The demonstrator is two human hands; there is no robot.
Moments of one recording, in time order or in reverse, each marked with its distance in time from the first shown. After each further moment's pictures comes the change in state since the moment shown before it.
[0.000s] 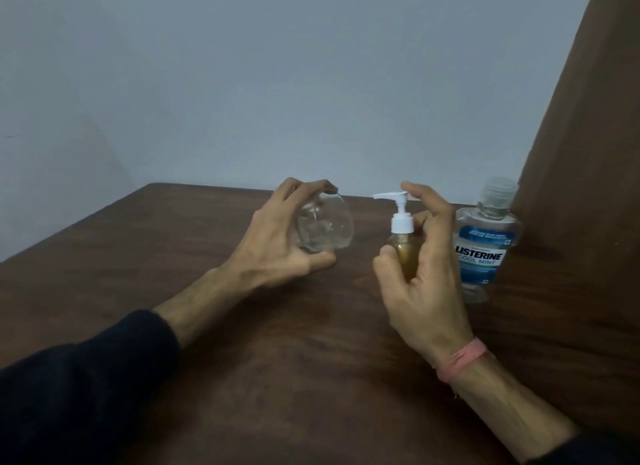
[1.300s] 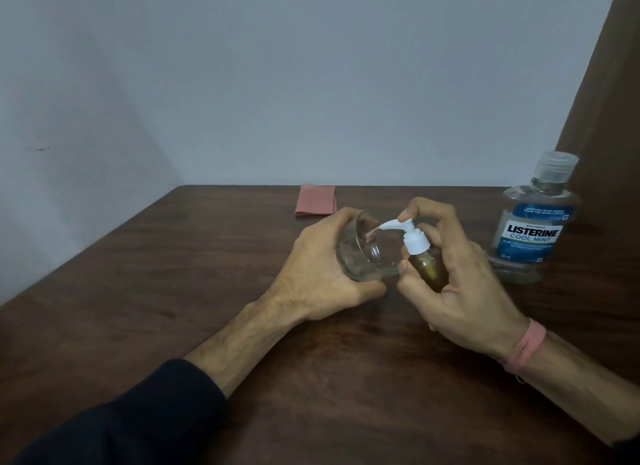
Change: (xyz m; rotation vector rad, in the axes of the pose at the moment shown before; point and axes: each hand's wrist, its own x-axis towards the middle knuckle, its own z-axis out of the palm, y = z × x) left_hand -0.047 0.017 -0.008 -0.246 -0.068 -0.127; right_hand -0.010 -0.022 0.010 -0.036 -0.326 -0.020
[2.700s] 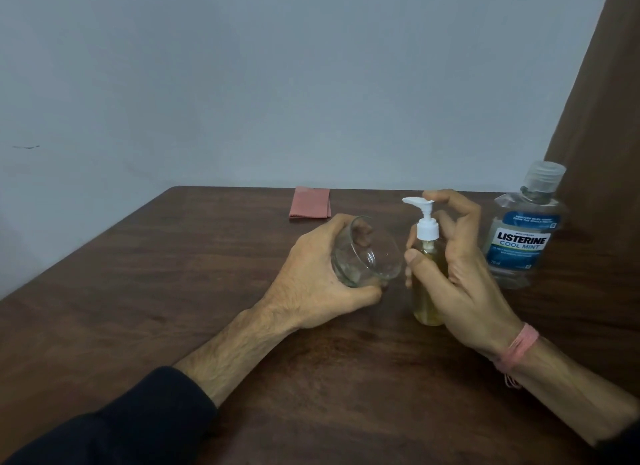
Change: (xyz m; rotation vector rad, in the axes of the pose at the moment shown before) left_hand -0.006 0.007 0.000 -0.057 -0.033 -0.029; right_hand 0.001 0.019 -0.004 0.127 0.089 0.049
